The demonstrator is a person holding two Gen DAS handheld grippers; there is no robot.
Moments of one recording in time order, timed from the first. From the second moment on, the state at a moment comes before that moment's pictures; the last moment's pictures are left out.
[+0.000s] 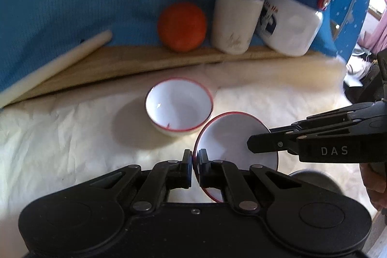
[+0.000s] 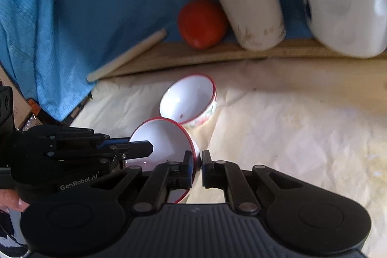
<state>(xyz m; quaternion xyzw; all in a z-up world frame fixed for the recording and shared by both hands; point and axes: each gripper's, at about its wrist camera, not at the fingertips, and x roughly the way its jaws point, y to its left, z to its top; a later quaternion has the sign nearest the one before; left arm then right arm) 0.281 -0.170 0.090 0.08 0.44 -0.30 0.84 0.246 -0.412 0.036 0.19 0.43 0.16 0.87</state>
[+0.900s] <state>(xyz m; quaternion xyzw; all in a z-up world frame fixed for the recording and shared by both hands) 0.189 -0.188 0.108 0.12 0.44 -0.36 0.81 0.153 -0.426 0.053 0.16 0.44 0.14 0.87</state>
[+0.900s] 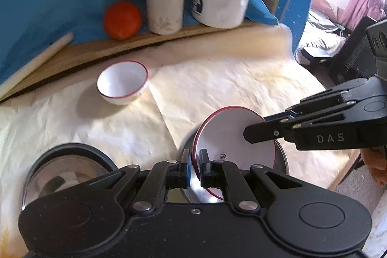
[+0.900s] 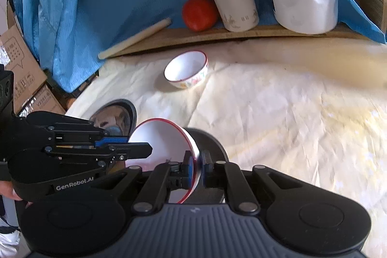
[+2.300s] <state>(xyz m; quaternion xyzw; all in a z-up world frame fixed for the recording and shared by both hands) 0.194 -0.197 0.094 0.16 0.47 -0.36 0.79 0.163 -0.415 0.051 0.09 0.47 0.15 0.86</state>
